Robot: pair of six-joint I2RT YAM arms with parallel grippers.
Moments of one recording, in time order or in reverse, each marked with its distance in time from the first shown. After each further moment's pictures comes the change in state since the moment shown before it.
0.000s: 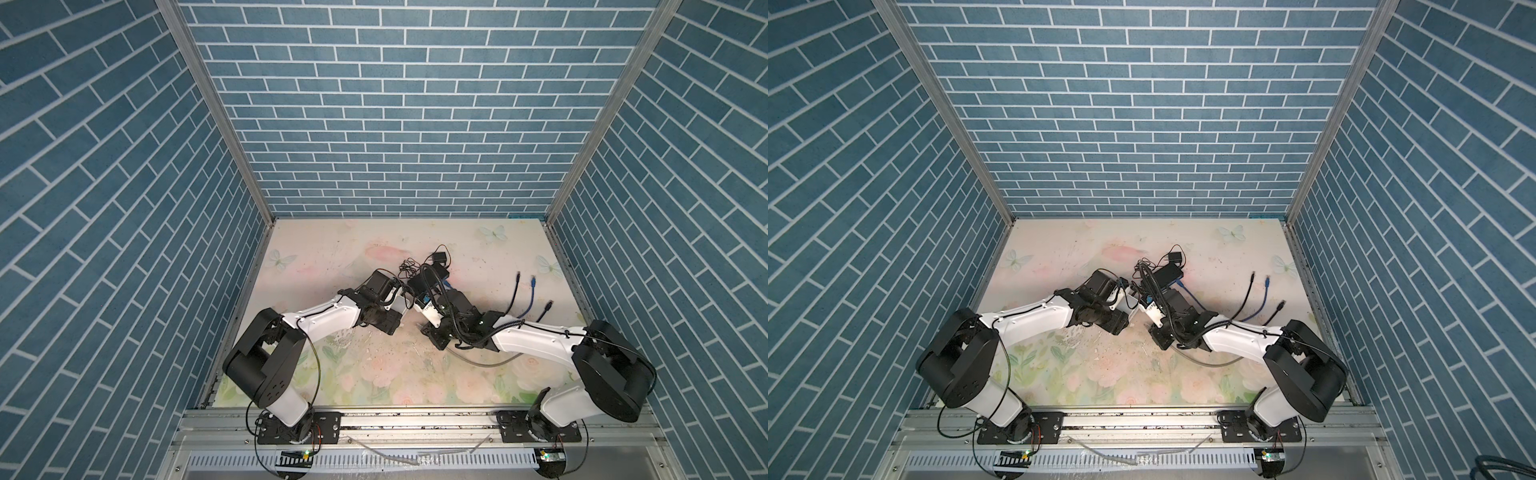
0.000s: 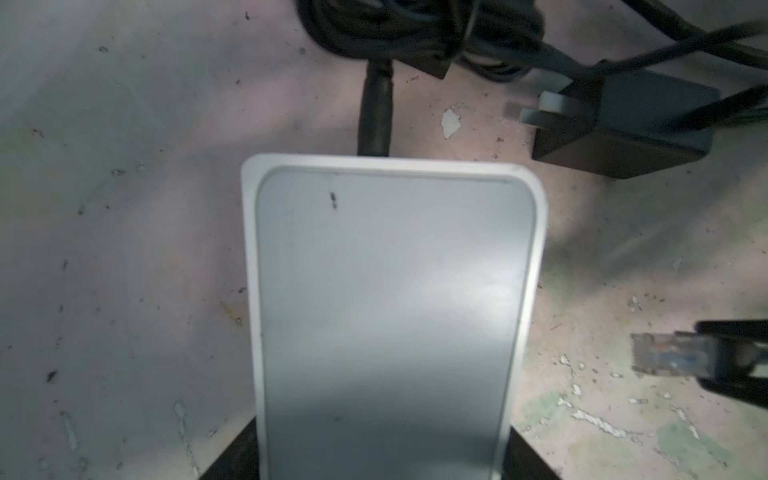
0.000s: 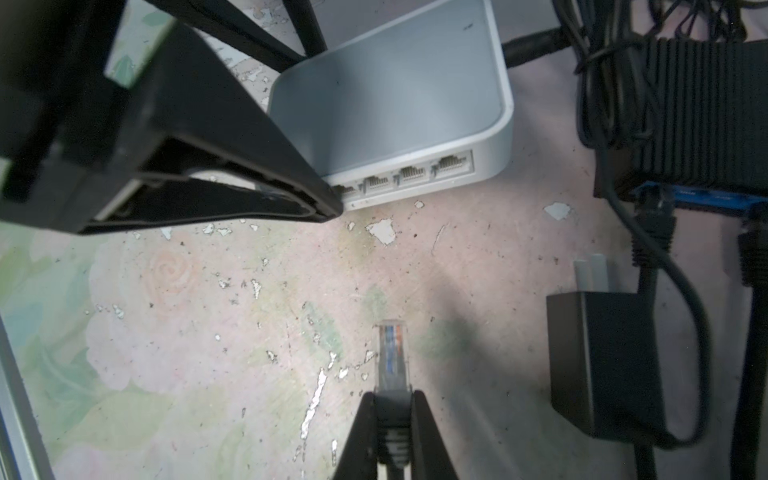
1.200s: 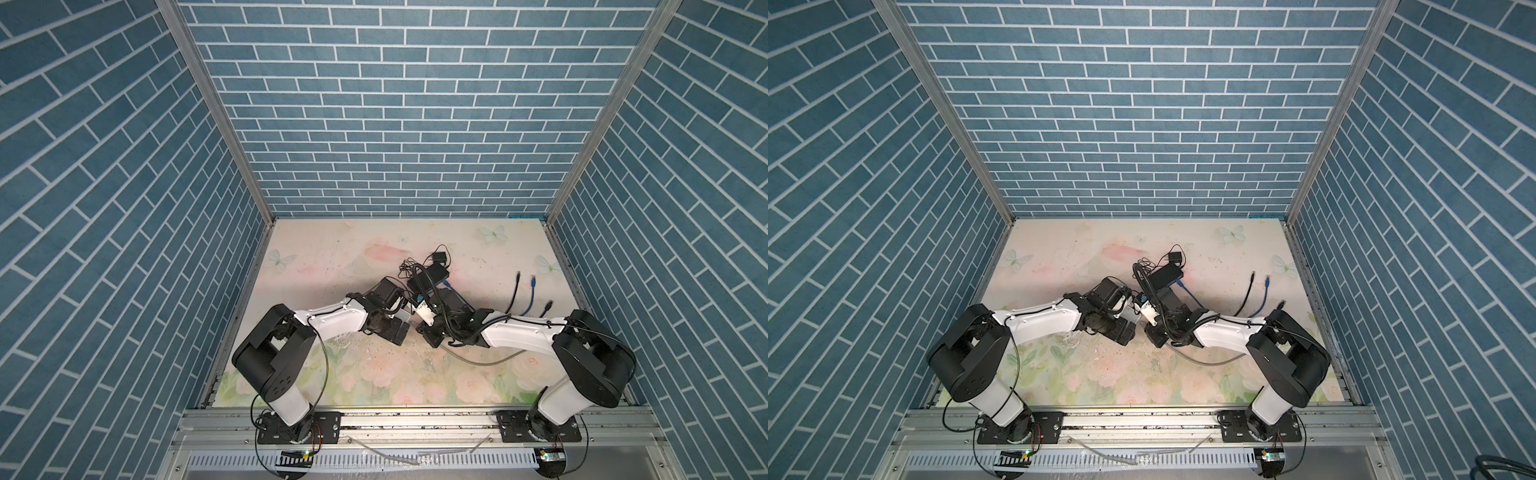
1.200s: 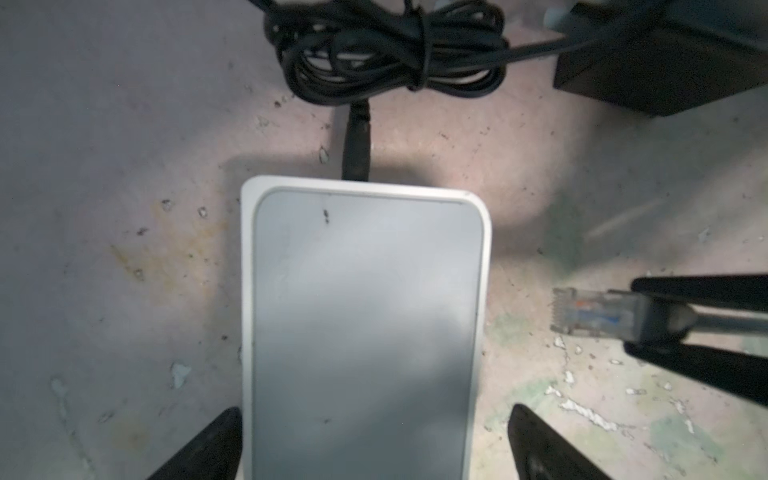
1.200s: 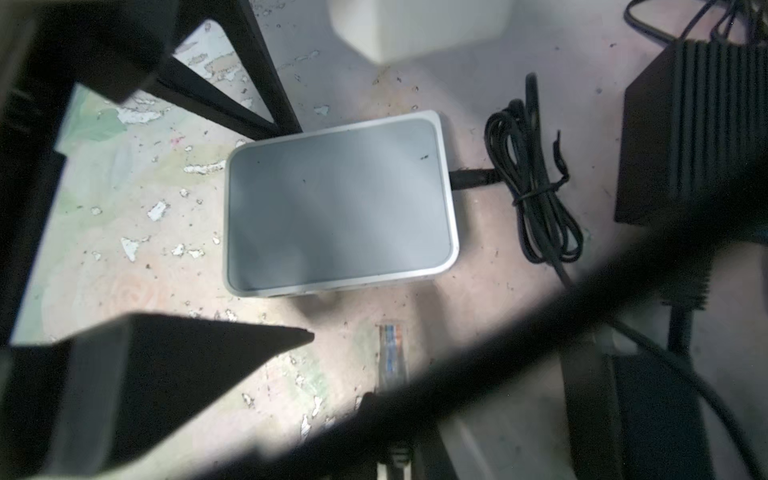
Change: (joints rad) left arm -0.054 0.051 -0.007 -0.034 0.008 -0.111; right arm 0.011 0.094 0.036 0.046 0.019 -0.005
